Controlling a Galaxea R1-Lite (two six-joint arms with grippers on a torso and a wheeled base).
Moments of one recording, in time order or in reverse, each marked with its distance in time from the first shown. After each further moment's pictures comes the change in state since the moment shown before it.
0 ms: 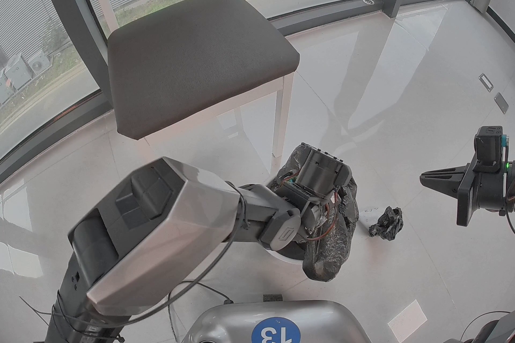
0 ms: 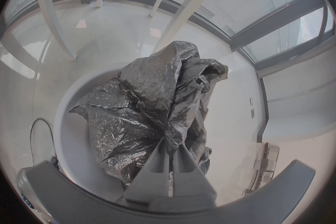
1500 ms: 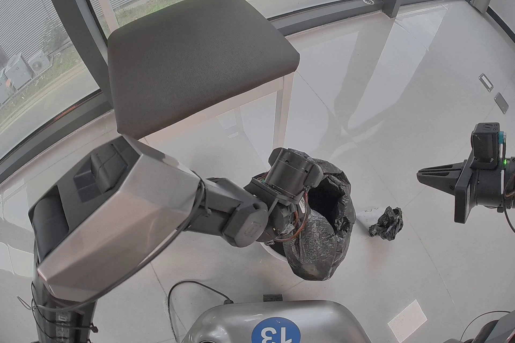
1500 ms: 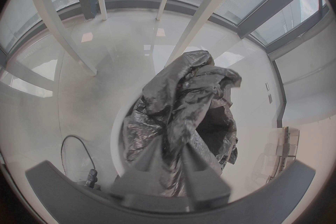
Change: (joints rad) left arm 0.057 -0.135 0.214 0.051 0.012 0.135; right arm 0.005 0.019 -0.020 0.000 0.003 -0.024
